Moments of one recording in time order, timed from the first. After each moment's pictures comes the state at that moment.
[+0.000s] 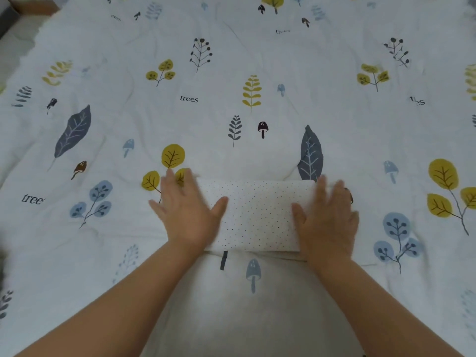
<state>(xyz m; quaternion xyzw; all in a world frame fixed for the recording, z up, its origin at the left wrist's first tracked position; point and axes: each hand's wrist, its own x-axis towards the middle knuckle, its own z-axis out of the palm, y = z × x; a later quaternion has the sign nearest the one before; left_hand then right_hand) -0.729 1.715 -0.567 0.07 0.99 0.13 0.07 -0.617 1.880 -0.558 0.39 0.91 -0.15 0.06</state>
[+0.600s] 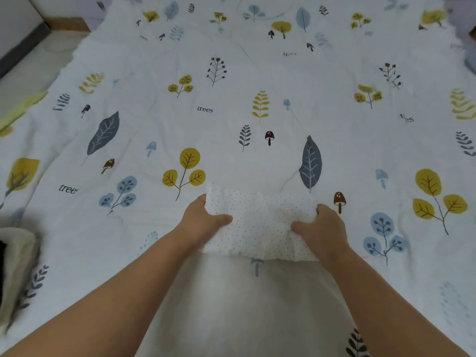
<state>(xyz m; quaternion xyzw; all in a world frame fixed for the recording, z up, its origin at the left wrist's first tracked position) -0.709 1.687 -0.524 -0.02 0.82 0.46 0.33 -0.602 1.873 -0.527 0.43 0.79 -0.43 0.05</state>
